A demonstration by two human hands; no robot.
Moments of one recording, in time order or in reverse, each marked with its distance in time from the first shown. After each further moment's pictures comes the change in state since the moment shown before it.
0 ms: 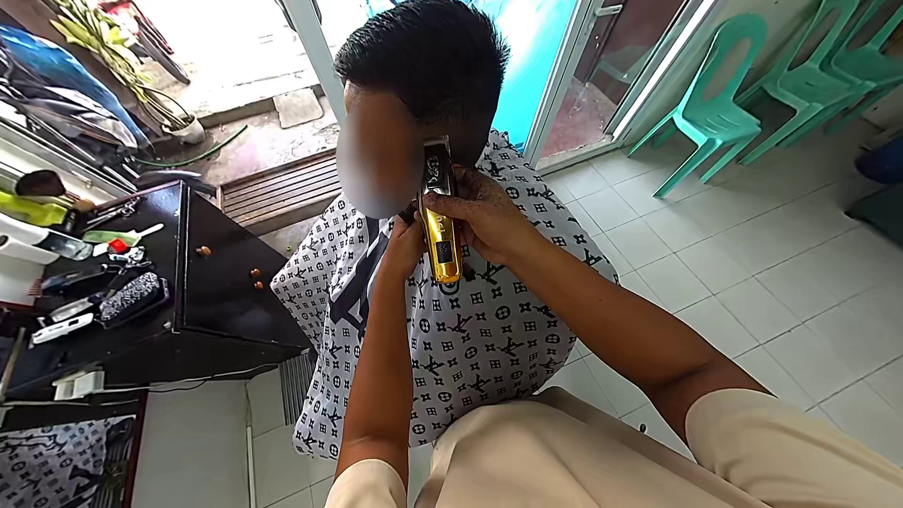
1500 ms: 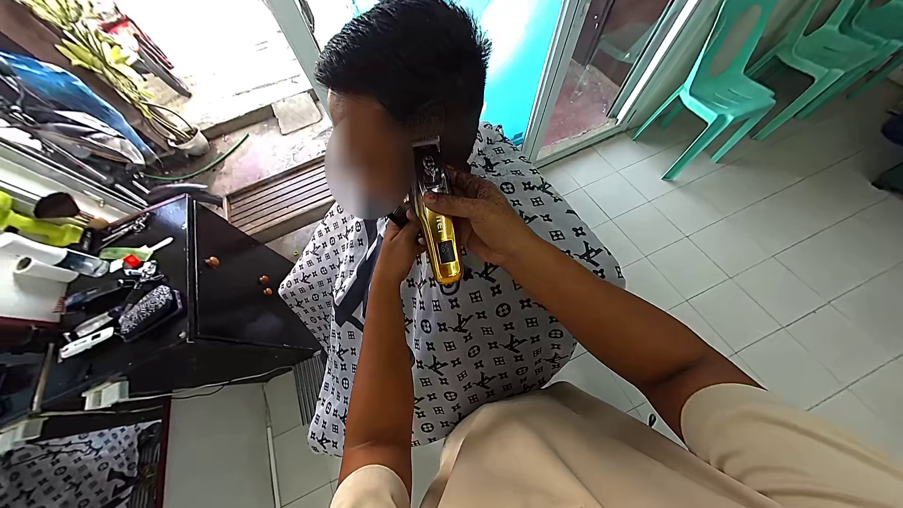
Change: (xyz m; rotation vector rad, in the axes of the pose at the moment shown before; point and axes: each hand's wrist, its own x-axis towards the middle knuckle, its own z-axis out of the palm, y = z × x) left_hand 0.002 -0.001 -0.002 0.095 0.017 -0.032; right_hand -0.001 0.009 -0.014 0.192 -0.069 -0.027
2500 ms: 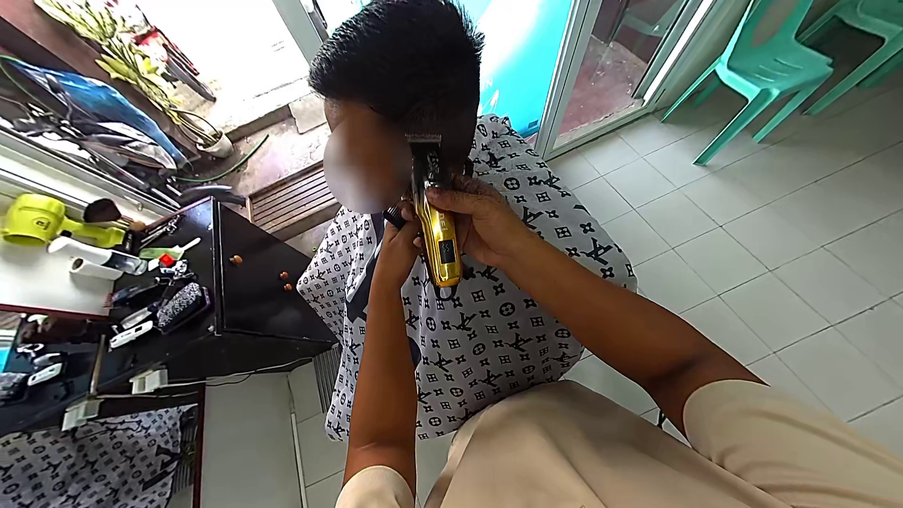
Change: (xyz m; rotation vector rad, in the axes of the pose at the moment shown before) left_hand -0.001 0.005 0.002 0.004 -0.027 0.055; right_hand 0.000 0.002 -0.008 0.244 -0.060 0.046
